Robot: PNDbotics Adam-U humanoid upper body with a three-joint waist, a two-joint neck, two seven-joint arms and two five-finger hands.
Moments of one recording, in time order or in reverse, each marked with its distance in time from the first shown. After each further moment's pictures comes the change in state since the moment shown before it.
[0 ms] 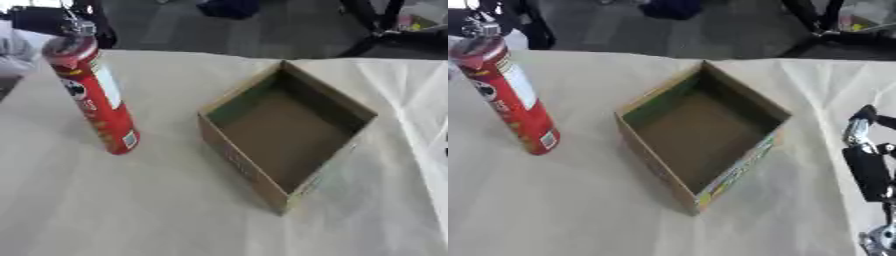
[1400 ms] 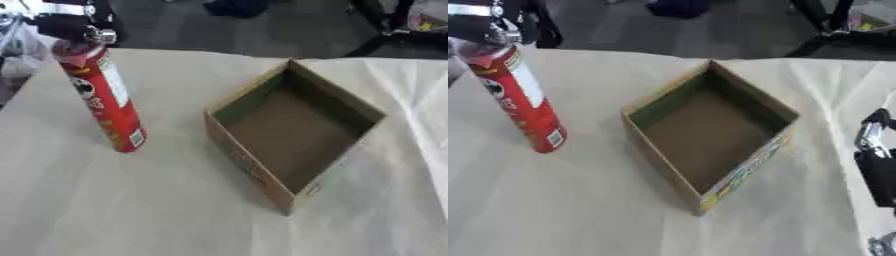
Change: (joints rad) left arm -0.003 -0.011 -0.030 0.001 -0.086 -0.032 0.032; right arm 0.001 0.008 0.000 0.000 -0.006 -0.004 -0.003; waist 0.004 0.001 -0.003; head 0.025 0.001
